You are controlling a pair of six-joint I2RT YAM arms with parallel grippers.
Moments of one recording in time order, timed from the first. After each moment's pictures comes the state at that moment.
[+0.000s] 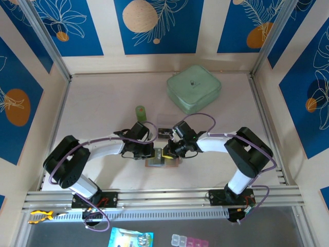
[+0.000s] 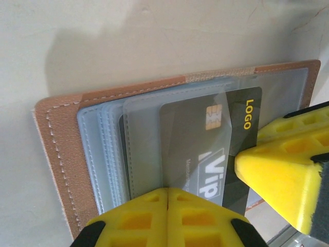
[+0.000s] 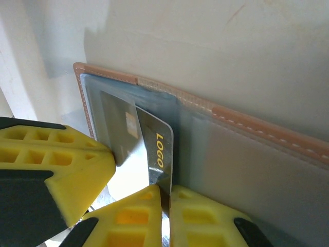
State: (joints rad) left arm -0.71 1.55 0.75 -0.34 0.39 -0.75; right arm 0.73 1.65 0.72 -0.09 -0.56 0.92
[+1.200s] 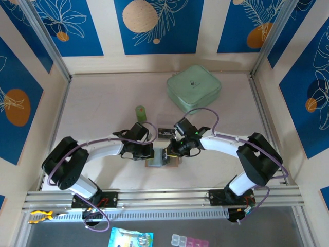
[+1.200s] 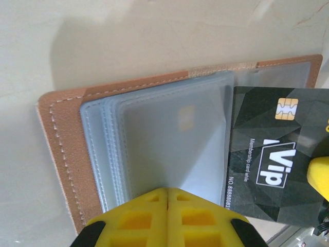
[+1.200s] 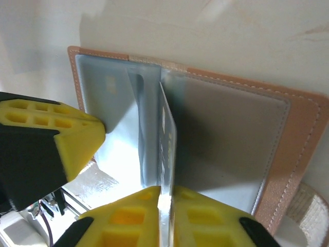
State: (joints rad) left arm -0.71 1.53 0.73 -0.35 0.39 -0.75; right arm 0.74 1.54 0.81 -0.40 -0.45 0.81
